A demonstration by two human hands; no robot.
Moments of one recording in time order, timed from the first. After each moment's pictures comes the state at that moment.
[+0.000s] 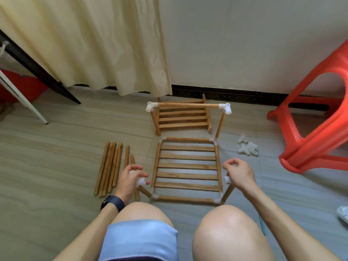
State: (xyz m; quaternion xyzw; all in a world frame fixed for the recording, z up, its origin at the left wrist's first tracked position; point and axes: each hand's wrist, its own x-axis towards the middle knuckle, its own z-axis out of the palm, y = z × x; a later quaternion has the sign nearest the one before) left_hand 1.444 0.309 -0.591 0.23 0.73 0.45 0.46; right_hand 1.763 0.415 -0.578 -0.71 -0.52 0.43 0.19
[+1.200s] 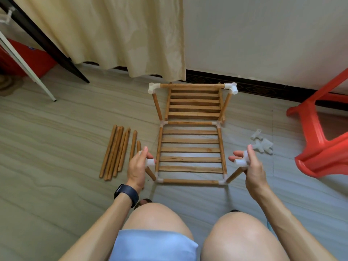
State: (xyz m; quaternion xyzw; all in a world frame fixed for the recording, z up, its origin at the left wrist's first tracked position) left_hand 1.452 0.317 -0.614 0.24 0.71 0.53 0.39; right_hand 1.751 0.425 -0.603 -0.60 -0.44 0.56 0.36
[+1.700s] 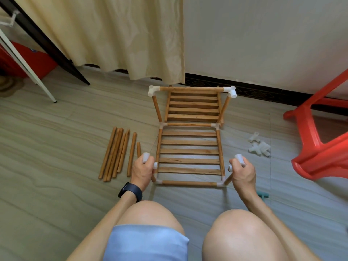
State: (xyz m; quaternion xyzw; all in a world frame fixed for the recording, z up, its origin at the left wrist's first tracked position) left_hand 1.461 0.320 -0.613 0.30 0.76 0.45 0.35; right_hand 1.731 0.406 -0.605 -0.67 -0.51 0.42 0.35
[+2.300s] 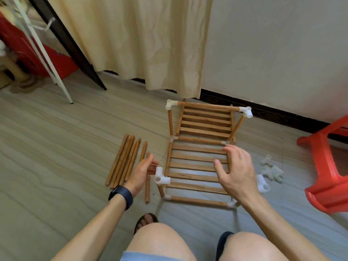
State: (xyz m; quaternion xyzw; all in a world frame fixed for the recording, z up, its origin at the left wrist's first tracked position) left_hand 1.401 0.321 -0.606 0.25 0.71 0.45 0.48; right_hand 1.670 0.432 -0.559 -0.50 -0.81 0.18 0.24
